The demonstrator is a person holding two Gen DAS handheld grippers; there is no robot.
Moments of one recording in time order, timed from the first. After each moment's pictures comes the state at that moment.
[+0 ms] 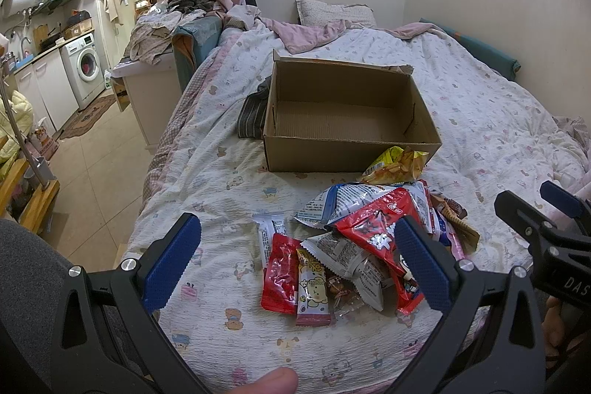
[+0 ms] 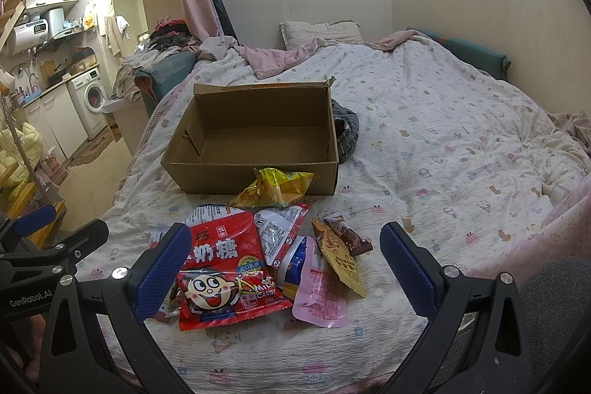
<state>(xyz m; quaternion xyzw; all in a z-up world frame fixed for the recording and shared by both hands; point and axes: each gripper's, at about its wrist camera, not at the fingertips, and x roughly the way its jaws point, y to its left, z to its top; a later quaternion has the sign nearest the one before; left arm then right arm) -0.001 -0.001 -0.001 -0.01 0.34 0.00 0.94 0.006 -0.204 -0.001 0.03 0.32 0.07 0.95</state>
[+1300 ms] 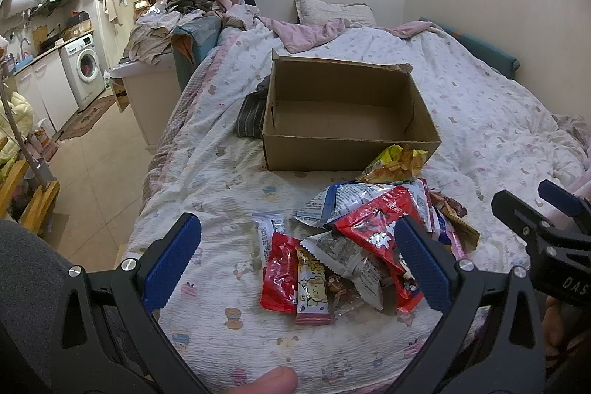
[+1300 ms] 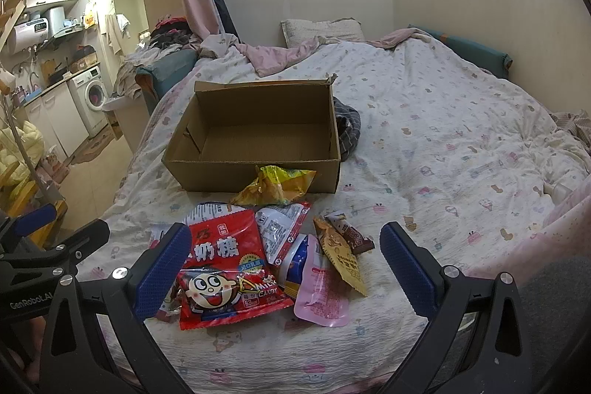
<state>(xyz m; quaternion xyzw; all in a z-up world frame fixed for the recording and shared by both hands) -0.001 0.002 0.005 -0.01 0.34 0.00 0.94 0.006 -0.202 0.000 0.04 0.32 0.07 0.94</state>
